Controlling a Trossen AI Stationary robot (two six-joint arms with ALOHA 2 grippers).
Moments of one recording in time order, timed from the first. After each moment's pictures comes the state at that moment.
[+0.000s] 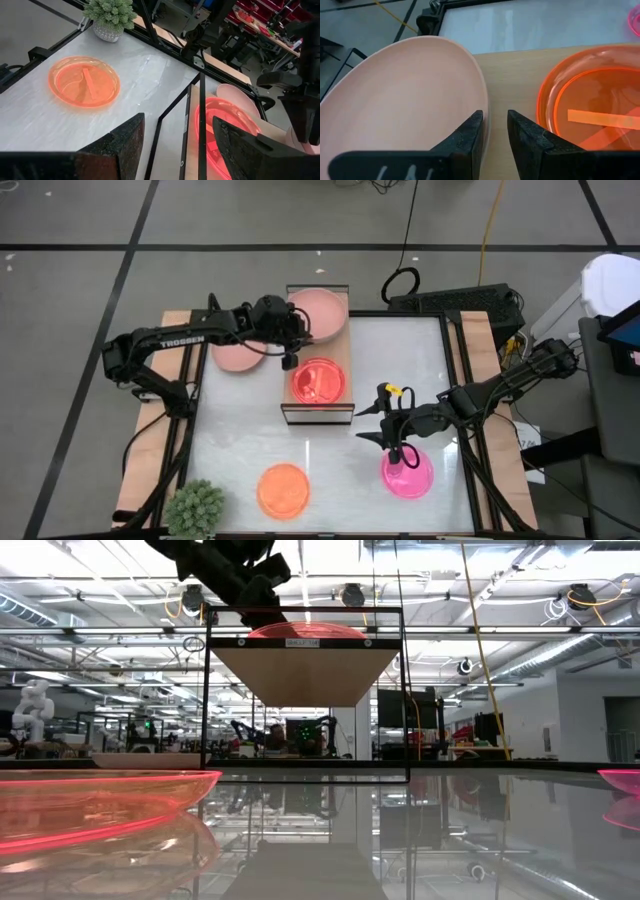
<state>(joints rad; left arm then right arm) 0.40 1.47 1.17 -0.34 0.16 0.35 0.44 1.21 0.96 -0.20 0.39 -0.25</state>
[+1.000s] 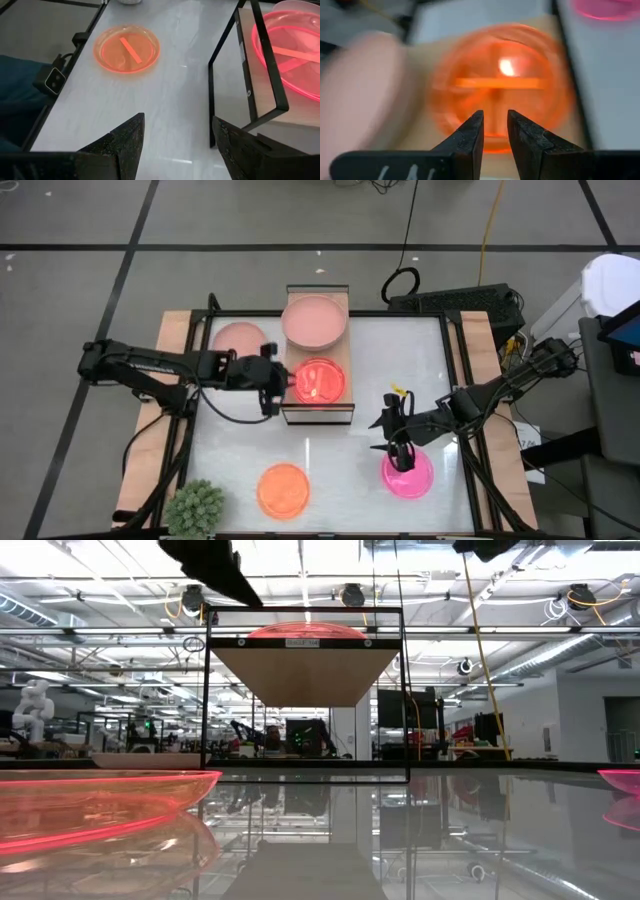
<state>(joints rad) -0.06 1.26 1.05 -0.49 -0.27 0.16 0.47 1.20 0.96 -0.45 0.26 0.22</state>
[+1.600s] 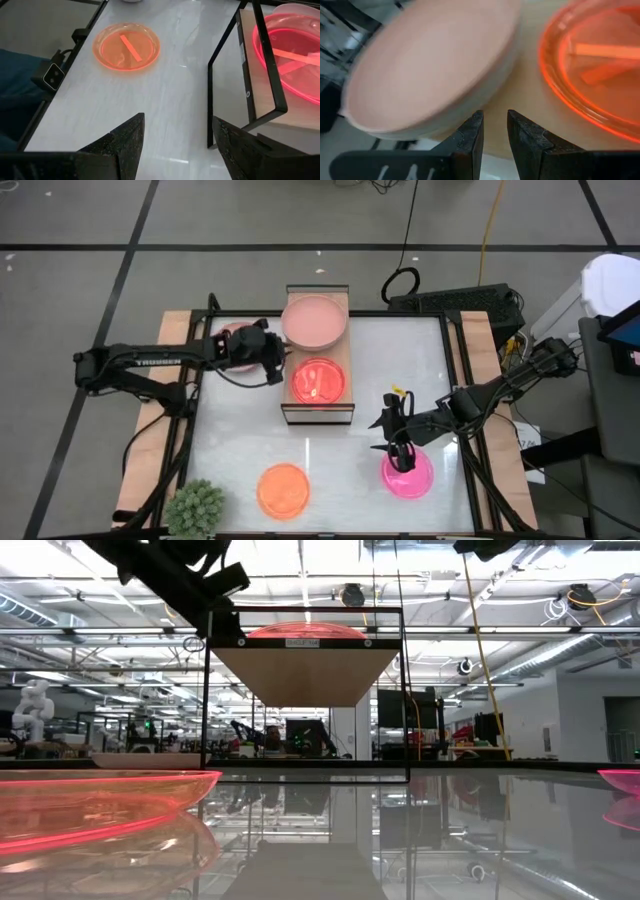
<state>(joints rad) 0.27 1.21 0.81 -0.17 -0.18 0.25 0.47 1.20 0.96 -0.46 0.26 0.19</state>
